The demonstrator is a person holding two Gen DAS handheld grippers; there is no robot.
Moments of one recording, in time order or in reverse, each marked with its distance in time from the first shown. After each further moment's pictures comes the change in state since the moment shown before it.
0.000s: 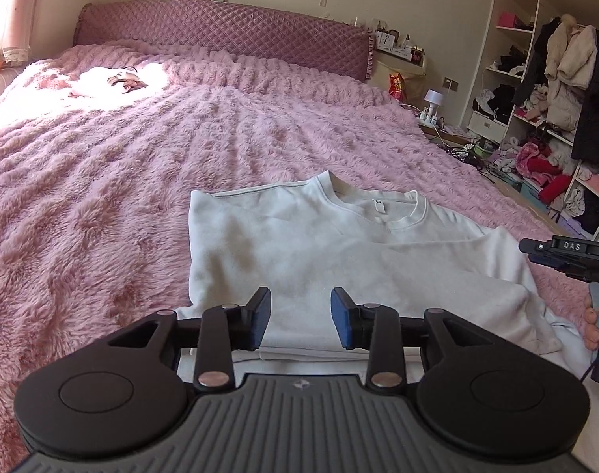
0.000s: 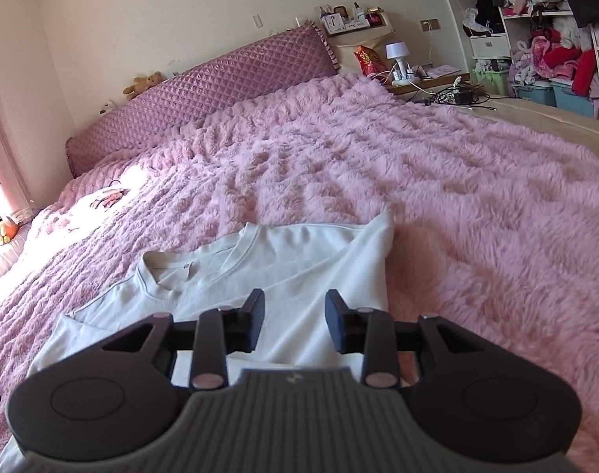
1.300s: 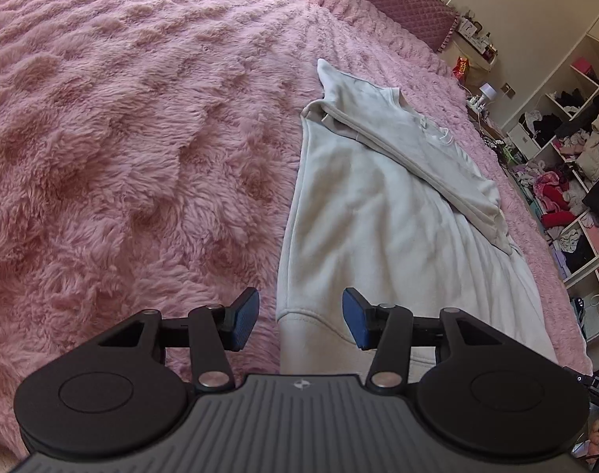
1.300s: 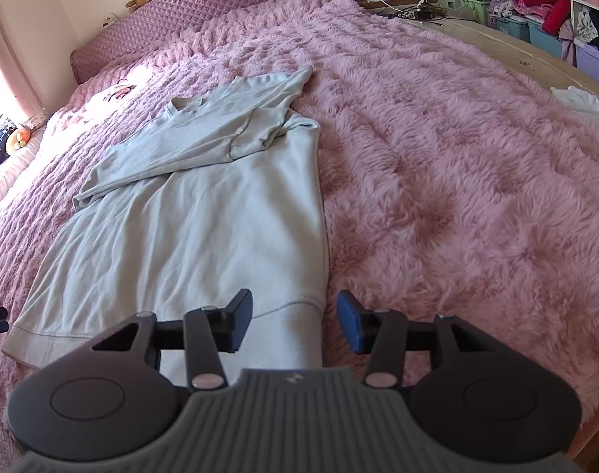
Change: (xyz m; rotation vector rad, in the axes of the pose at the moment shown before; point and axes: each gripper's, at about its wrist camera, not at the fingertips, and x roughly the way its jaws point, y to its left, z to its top) left arm -0.179 0.067 -0.139 -0.400 0.225 0.025; right arm -0.313 -0.061 -0.147 -0.029 0.313 -0.039
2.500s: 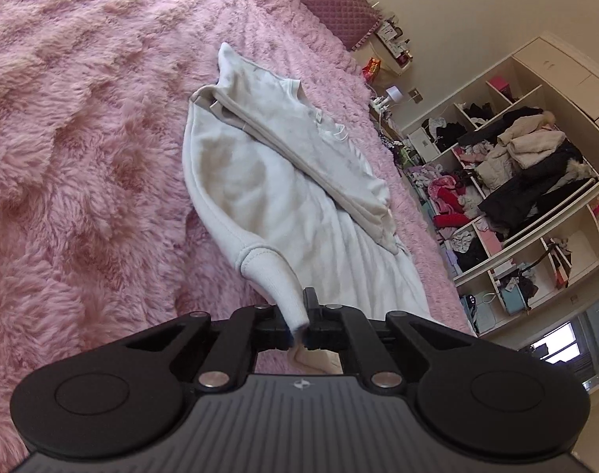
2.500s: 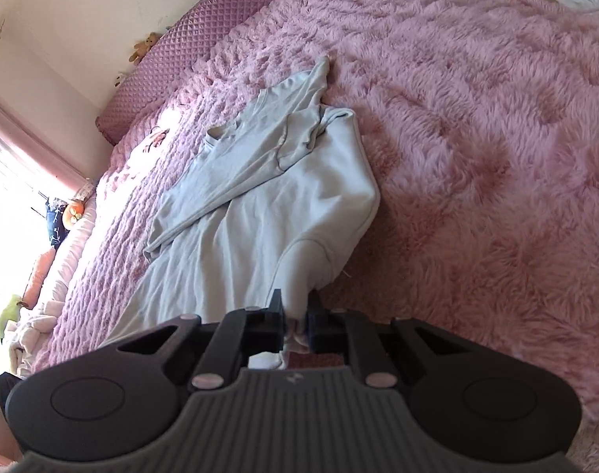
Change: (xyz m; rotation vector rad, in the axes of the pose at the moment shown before) left arm 0.006 -0.023 0.008 -0.025 0.016 -0.385; right arm -0.001 -0.003 0.015 0.298 -0.004 0.259
